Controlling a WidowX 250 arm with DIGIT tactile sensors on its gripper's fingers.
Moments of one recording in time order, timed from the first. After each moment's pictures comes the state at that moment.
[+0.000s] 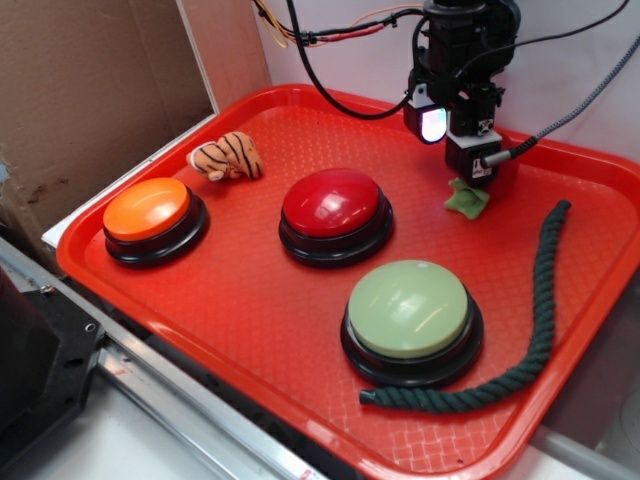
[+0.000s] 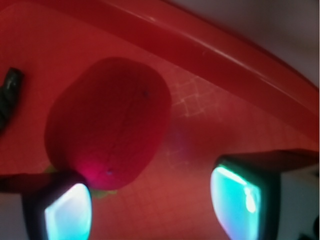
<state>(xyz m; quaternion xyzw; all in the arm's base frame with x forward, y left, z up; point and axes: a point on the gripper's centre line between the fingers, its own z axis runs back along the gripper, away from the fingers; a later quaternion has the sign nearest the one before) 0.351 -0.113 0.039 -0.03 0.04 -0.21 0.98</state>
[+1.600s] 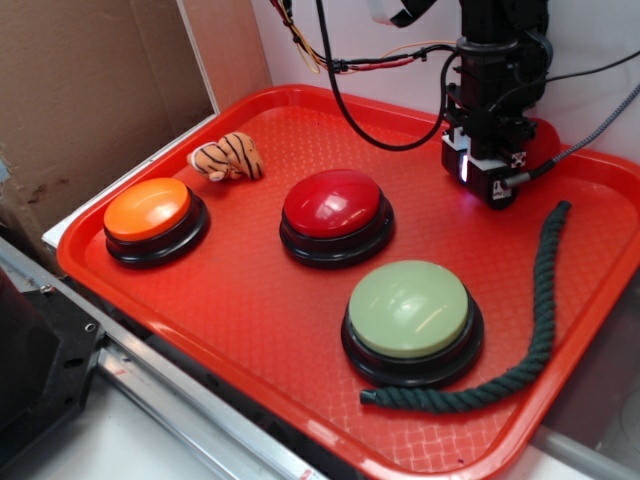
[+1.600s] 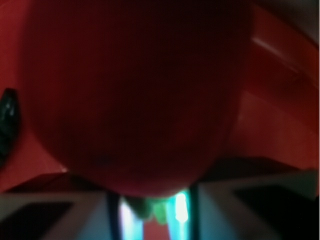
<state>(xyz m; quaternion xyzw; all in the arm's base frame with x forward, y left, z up) 0.360 -0.137 0.008 -0.07 0.05 -0.22 0.97</state>
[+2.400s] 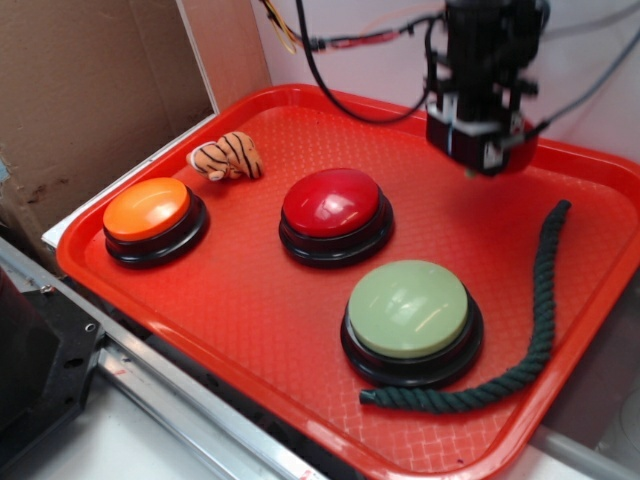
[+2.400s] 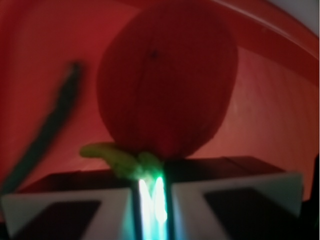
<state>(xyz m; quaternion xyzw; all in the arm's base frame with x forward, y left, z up) 0.326 -0.151 0.082 -0.07 0.08 -0.16 0.98</state>
